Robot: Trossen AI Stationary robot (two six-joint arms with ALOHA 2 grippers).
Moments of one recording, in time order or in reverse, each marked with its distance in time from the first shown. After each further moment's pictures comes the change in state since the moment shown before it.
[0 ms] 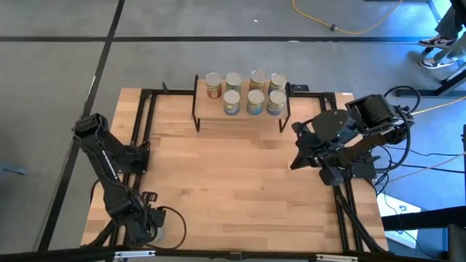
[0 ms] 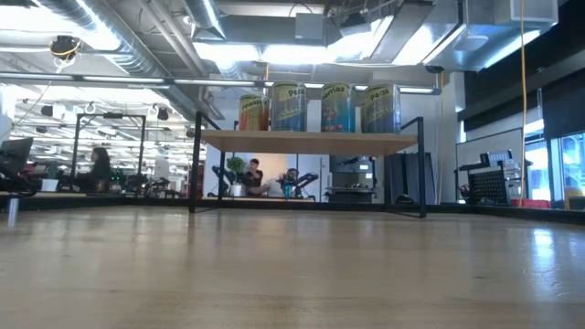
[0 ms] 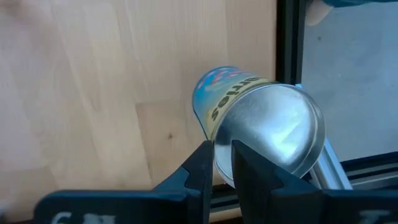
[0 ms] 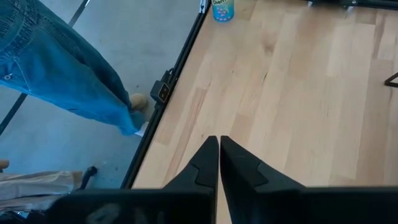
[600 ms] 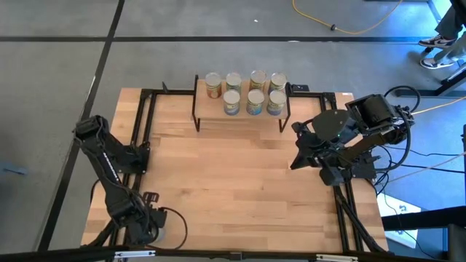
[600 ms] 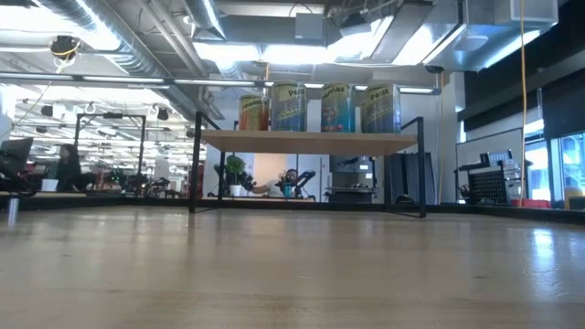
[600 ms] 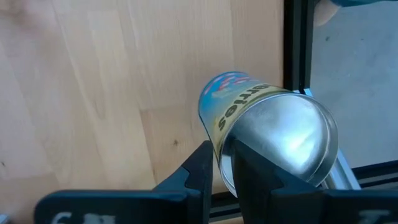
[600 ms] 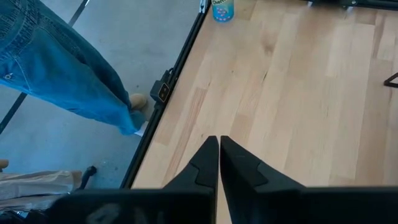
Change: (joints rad) left arm 0.000 0.026 0.000 0.001 -0.021 0.015; right arm 0.000 0.000 0.000 0.000 0.000 -0.002
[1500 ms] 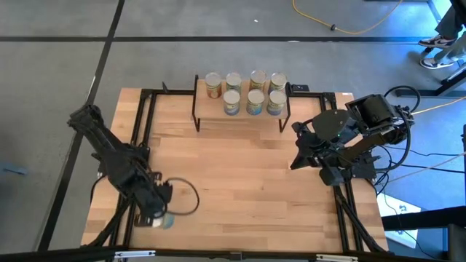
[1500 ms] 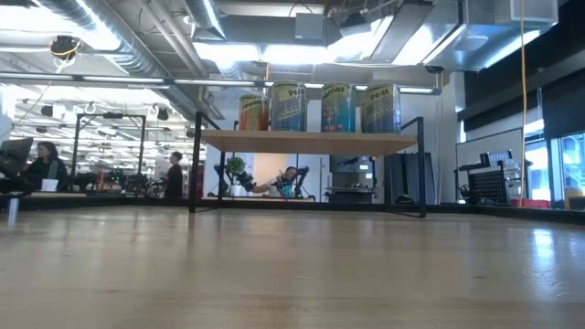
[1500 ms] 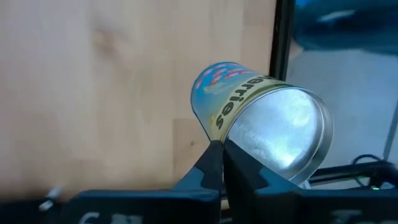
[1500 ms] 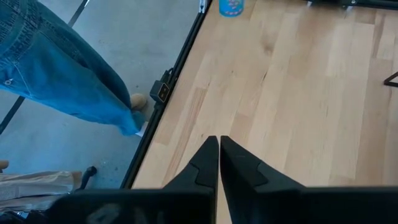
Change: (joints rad) left arm 0.250 -0.203 0.114 -0.204 0.080 0.101; right arm 0.000 0.000 0.000 0.000 0.001 0.003
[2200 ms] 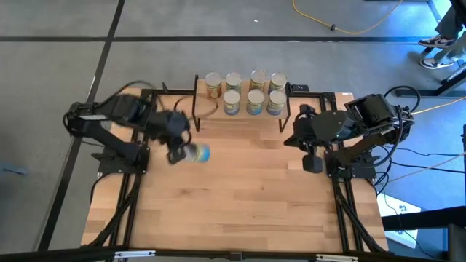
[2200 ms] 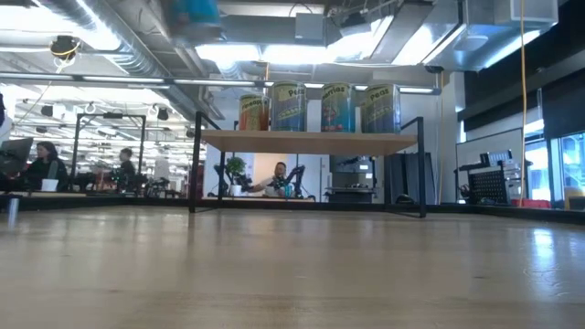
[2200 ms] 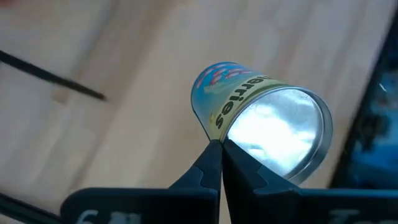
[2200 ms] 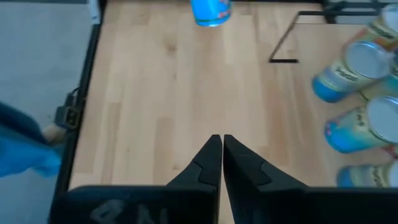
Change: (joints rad) left arm 0.658 0.037 0.537 -0.344 -0.229 0.284; right arm 0.000 0.000 0.000 -0.038 0.408 0.153
